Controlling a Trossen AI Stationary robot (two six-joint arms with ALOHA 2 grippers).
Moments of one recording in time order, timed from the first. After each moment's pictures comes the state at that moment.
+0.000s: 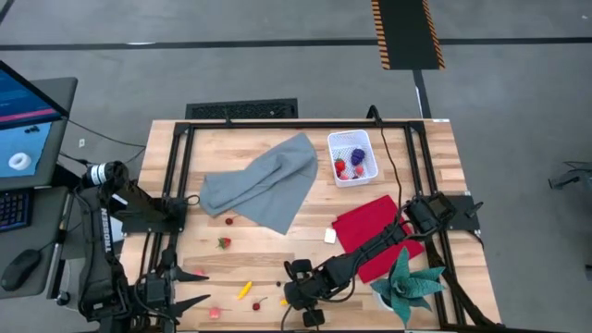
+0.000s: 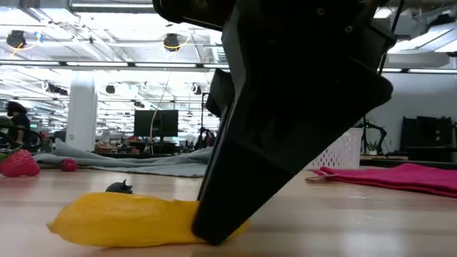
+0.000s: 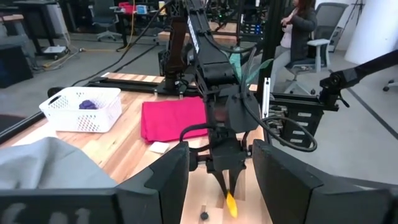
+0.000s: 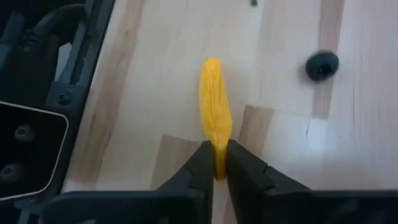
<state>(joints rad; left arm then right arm) -1.32 1.52 1.34 -0.97 -1.37 -1.23 0.55 2.30 1.63 -0.39 0.00 0.30</state>
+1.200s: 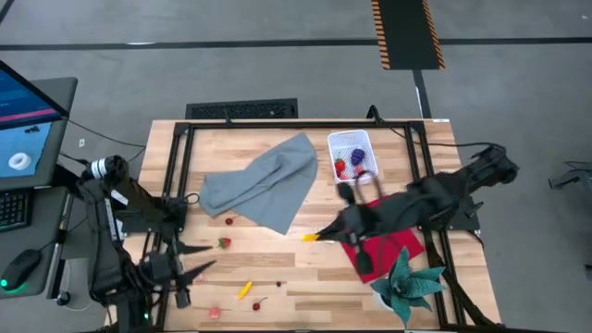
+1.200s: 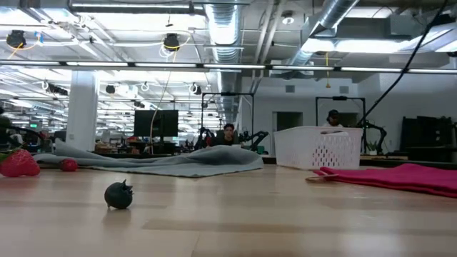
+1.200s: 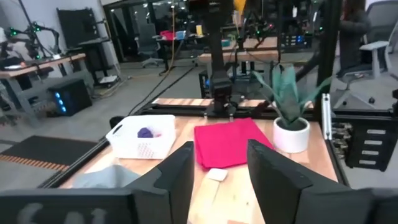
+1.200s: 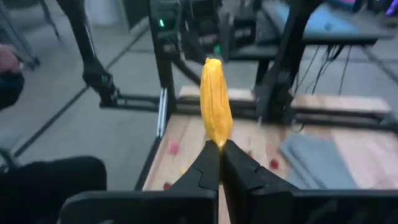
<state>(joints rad) -1.22 1.46 1.34 -1.34 -1.46 -1.41 0.50 1.45 1.63 -0.55 0.26 0.10</state>
